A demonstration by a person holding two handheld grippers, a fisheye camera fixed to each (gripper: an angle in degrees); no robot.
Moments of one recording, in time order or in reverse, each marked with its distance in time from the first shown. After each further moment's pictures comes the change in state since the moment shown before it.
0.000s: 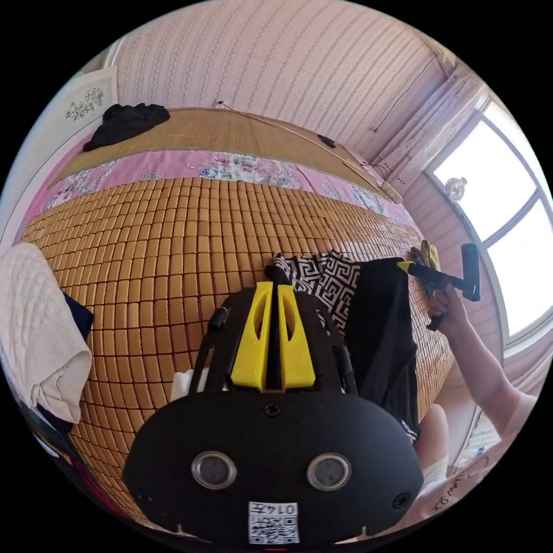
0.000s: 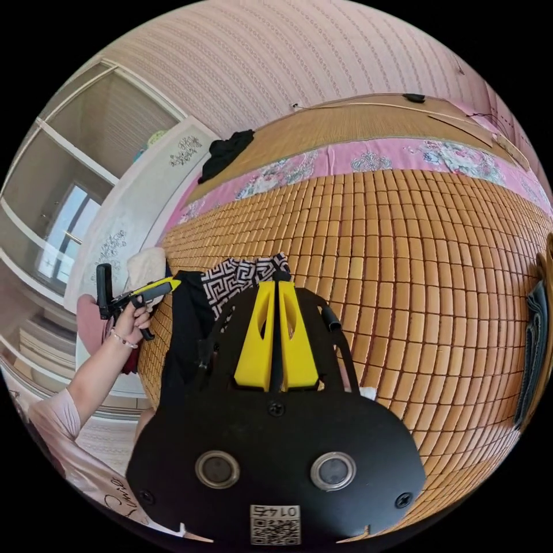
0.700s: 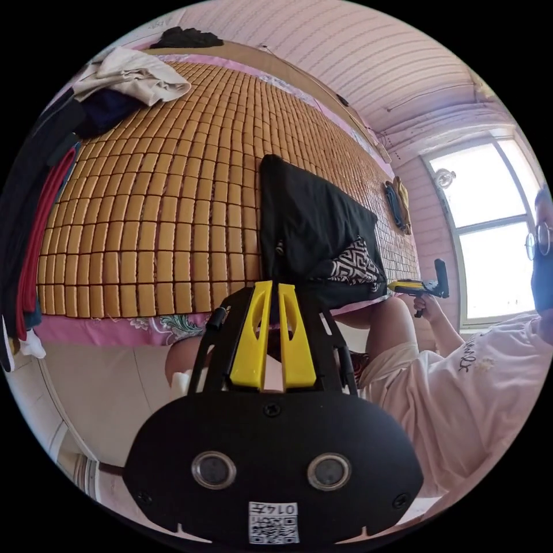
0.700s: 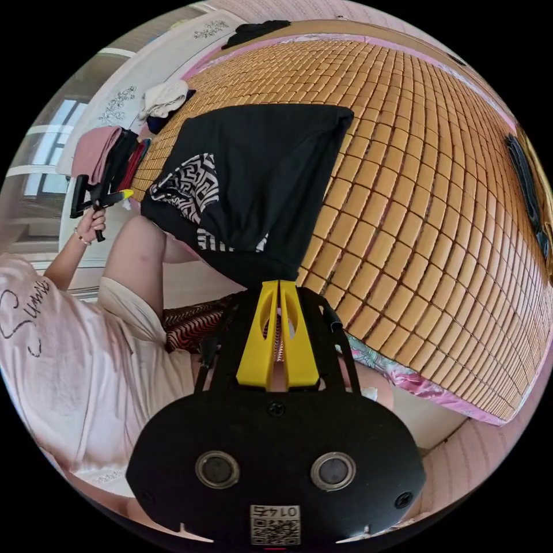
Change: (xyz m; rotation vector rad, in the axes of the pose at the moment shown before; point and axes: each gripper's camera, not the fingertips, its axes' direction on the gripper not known) left arm 0.005 0.358 -0.149 -0.244 0.145 -0.190; right arm -0.049 0.310 -0.040 -0.559 0.145 -0.163
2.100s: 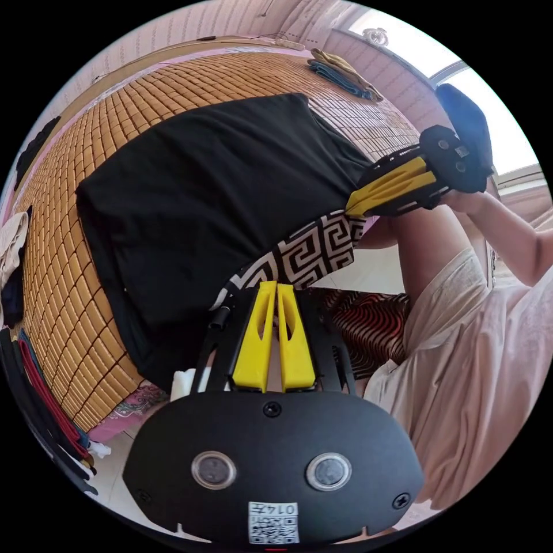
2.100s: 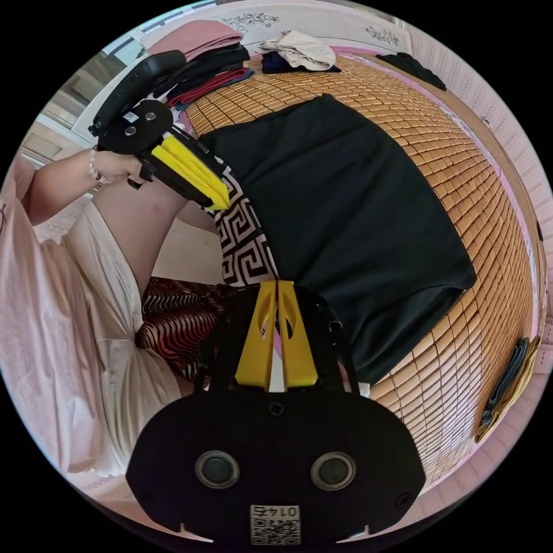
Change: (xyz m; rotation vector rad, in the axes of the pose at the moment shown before) left arm 0.208 0.092 0.210 -0.316 -0.232 0.532; right arm -0.213 -0.083 0.140 -0.036 0.169 -0.535
